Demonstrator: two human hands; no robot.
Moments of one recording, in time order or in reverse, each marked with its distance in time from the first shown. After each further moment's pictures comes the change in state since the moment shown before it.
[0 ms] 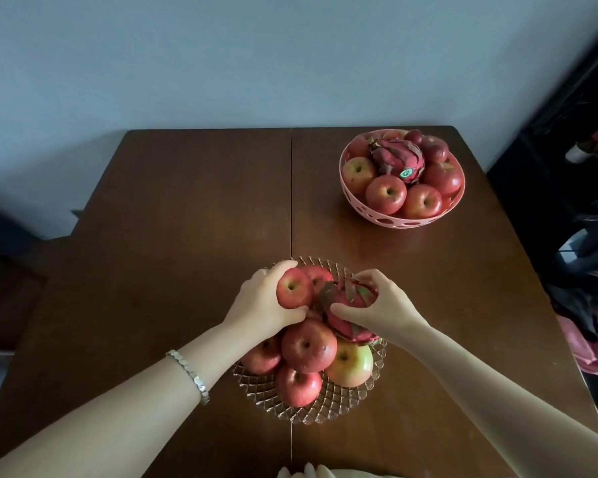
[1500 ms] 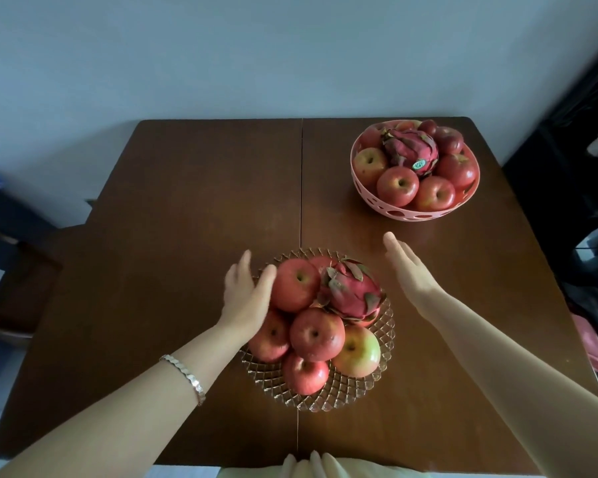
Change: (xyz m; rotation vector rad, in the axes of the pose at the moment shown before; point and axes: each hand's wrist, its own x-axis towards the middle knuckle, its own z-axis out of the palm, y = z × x) left_hand -0.005 -0.025 0.004 -0.369 0.209 -0.333; right_hand 0.034 0.008 -0.019 0.341 -0.028 0.133
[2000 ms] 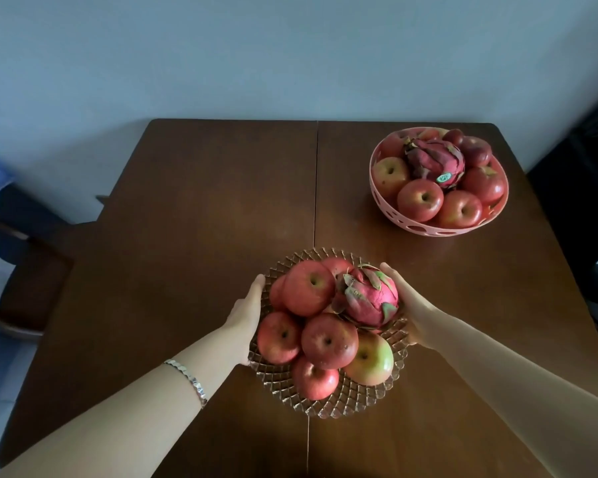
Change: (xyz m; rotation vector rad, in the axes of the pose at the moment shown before) left_hand 0.033 -0.013 -0.006 -0.350 -0.092 -0.694; right_hand 0.029 0.011 0.021 0.136 -0.174 0.486
